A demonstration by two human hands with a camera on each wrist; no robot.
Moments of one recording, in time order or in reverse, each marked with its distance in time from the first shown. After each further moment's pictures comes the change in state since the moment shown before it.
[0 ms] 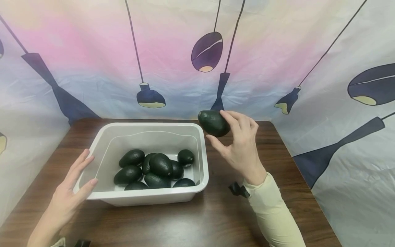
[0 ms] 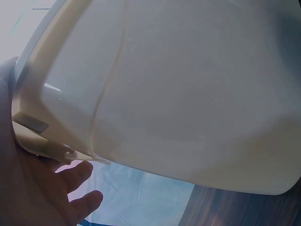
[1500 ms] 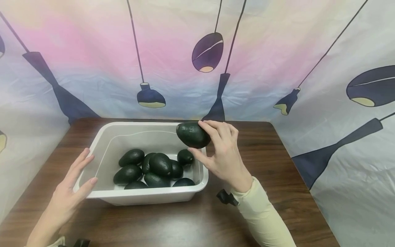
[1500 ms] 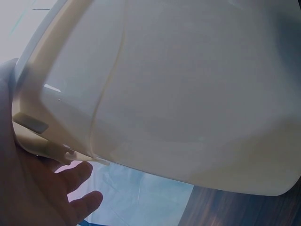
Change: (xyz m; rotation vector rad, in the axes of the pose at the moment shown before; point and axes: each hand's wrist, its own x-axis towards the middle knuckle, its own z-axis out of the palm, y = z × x) left_hand 0.000 -0.001 0.000 0.002 0.003 0.009; right_hand -0.004 -0.035 0.020 0.112 -0.077 -0.094
